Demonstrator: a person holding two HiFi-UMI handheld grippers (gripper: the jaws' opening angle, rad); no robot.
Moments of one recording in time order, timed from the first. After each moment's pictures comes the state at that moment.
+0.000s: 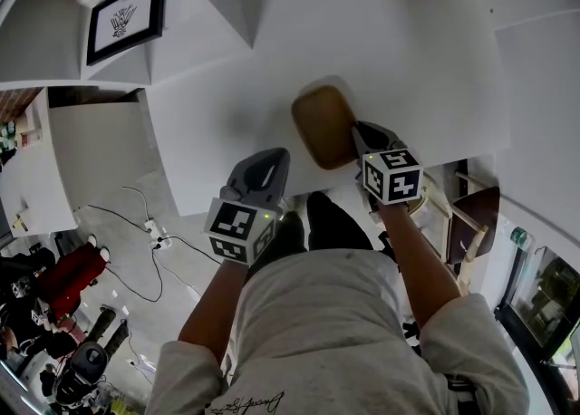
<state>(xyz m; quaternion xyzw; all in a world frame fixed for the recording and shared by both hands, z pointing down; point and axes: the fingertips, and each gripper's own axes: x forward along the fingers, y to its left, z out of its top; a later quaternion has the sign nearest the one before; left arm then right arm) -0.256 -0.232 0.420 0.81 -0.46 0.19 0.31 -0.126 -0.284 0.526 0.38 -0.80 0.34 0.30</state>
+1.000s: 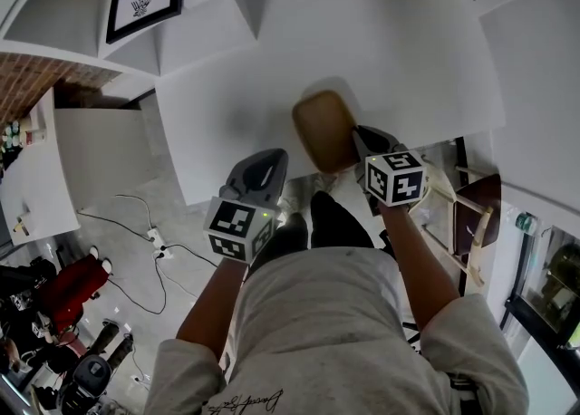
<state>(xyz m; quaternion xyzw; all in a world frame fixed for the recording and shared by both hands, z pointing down) -0.267 -0.170 0.396 0.83 -0.44 0.19 0.28 -0.129 -0.218 0.492 0.40 -0.80 0.35 0.27</state>
